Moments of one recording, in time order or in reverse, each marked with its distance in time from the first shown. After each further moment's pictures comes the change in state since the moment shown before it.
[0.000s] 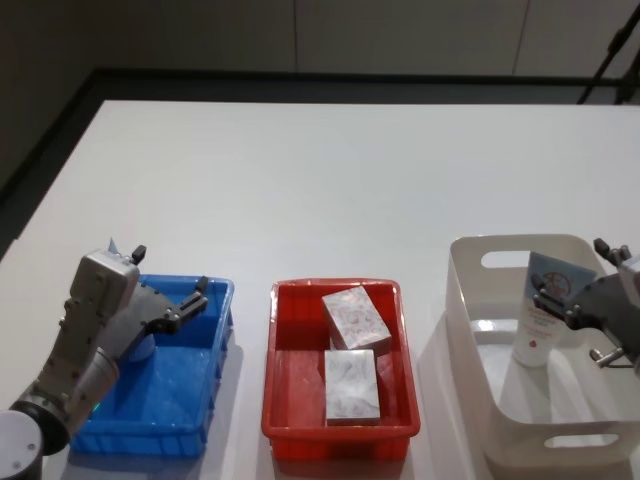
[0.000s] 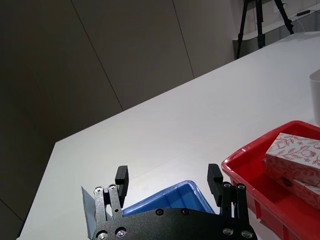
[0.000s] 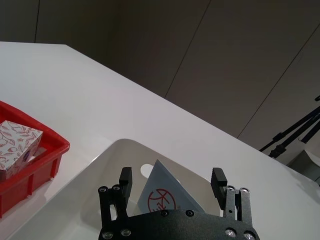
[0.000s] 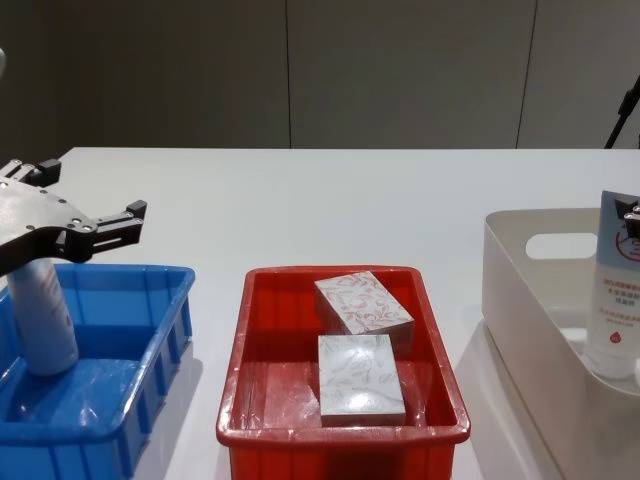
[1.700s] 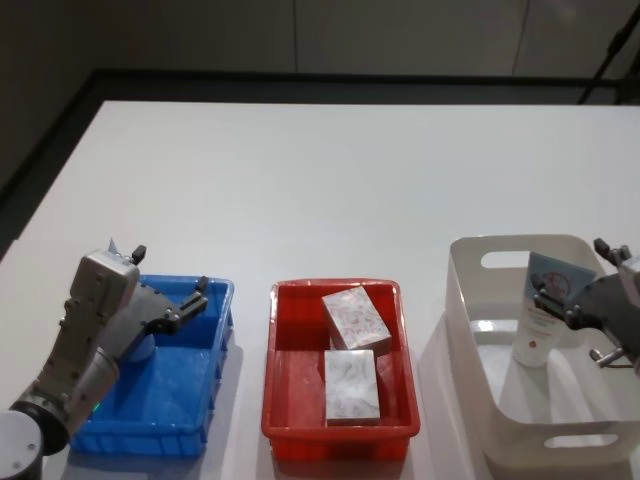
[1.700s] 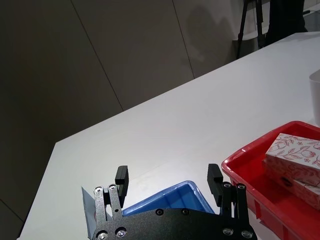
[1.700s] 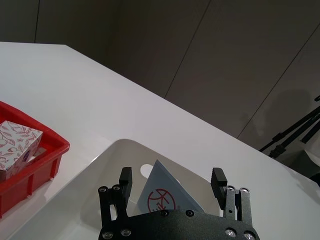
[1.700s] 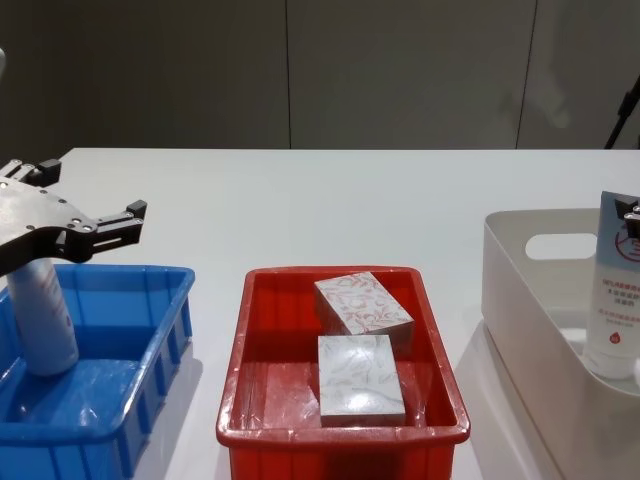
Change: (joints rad) left arm 0.000 0.000 0.000 0.000 0.000 0.000 0.000; right arm 0.000 0.000 0.000 0.000 0.000 0.000 0.000
